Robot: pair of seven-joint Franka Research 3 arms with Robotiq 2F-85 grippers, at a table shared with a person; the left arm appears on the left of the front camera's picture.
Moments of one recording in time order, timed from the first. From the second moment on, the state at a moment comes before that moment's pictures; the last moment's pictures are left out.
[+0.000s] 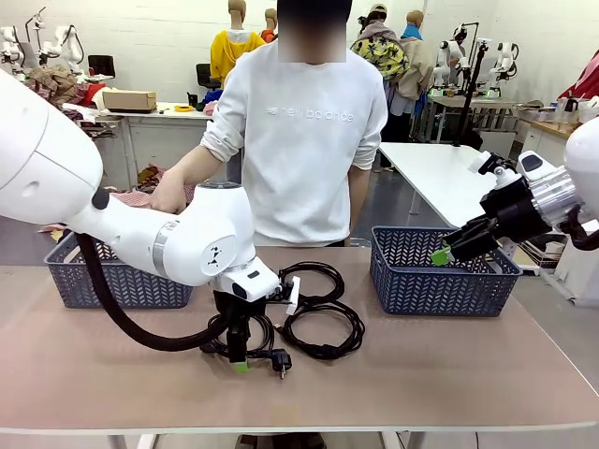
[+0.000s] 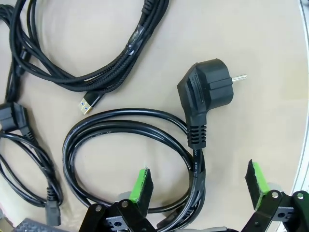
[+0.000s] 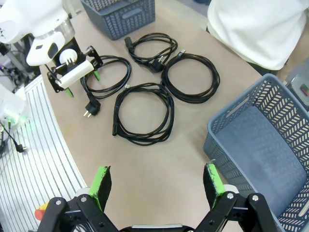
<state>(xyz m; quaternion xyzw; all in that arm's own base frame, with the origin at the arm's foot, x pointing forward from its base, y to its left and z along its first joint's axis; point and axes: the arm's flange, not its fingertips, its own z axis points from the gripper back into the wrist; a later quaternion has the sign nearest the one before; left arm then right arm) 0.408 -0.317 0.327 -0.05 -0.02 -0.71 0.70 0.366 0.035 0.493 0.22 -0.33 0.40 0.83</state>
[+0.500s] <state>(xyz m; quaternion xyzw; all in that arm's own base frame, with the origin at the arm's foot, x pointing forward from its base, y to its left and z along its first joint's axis) 0.414 -0.315 0.323 -0.03 -0.02 -0.71 0.70 0.366 0.035 0.493 0.22 -0.33 0.40 0.83</state>
